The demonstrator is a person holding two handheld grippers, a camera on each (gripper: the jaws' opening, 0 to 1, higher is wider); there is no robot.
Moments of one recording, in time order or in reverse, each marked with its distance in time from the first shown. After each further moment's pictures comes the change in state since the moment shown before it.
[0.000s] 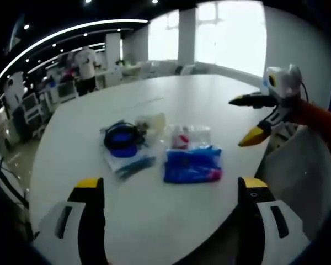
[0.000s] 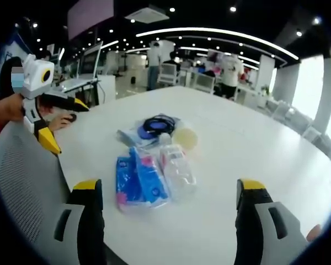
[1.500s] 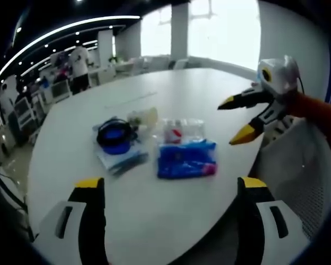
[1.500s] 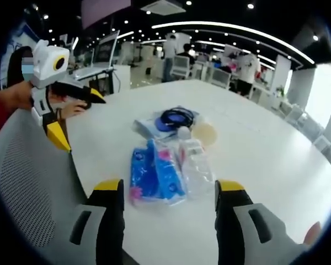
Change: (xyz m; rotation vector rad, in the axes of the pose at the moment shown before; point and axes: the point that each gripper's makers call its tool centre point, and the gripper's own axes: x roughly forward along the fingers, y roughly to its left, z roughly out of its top) left arm 0.004 -0.011 -0.007 0.035 0.042 -0.042; right arm 0.009 0.031 -0.005 -0.077 0.062 0.112
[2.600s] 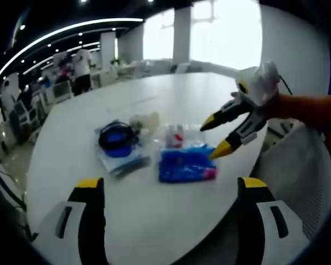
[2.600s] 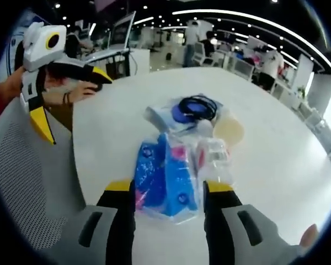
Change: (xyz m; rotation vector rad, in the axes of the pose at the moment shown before) left arm -0.003 0.001 0.009 -0.020 -0.046 0.000; right arm 0.053 0.012 -0.006 -0.081 0.116 0.152
